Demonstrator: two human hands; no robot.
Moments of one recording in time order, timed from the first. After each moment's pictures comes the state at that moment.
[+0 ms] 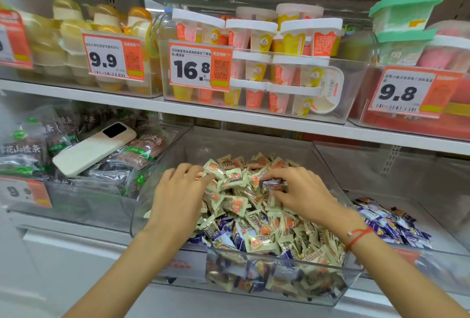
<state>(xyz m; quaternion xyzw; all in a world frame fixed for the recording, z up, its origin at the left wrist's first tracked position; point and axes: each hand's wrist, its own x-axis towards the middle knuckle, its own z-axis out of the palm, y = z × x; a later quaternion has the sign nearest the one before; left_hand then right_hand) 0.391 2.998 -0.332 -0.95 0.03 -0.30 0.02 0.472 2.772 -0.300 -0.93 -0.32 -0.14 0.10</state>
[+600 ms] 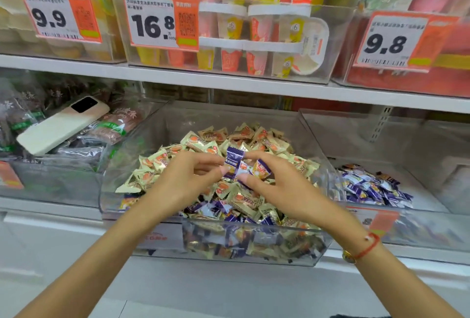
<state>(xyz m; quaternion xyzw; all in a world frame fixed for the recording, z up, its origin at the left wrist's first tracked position) 0.392 2.959 -0.326 -0.88 0.04 -0.14 -0.45 0.429 2.763 -0.319 -0.86 -0.33 0.01 0.39</state>
